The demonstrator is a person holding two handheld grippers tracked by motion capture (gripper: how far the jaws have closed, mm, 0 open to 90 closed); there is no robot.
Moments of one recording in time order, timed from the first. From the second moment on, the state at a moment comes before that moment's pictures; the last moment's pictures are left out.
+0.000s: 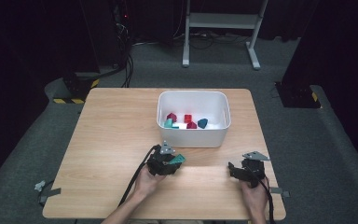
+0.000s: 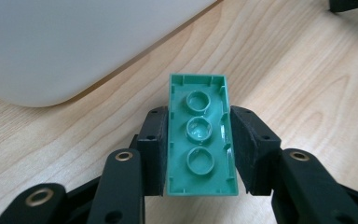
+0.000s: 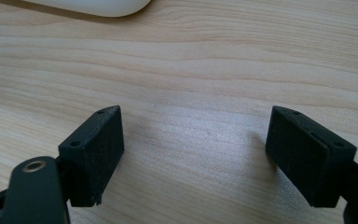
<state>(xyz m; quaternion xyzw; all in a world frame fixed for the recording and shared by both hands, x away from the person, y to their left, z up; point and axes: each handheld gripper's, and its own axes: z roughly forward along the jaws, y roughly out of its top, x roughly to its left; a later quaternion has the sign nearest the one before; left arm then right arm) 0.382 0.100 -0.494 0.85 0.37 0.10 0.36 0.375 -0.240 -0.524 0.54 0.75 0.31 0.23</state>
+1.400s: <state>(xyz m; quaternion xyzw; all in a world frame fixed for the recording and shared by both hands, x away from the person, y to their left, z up) 0.392 0.172 -0.376 0.80 0.37 0.12 0.45 0.375 -0.240 -0.524 0.54 0.75 0.31 0.23</state>
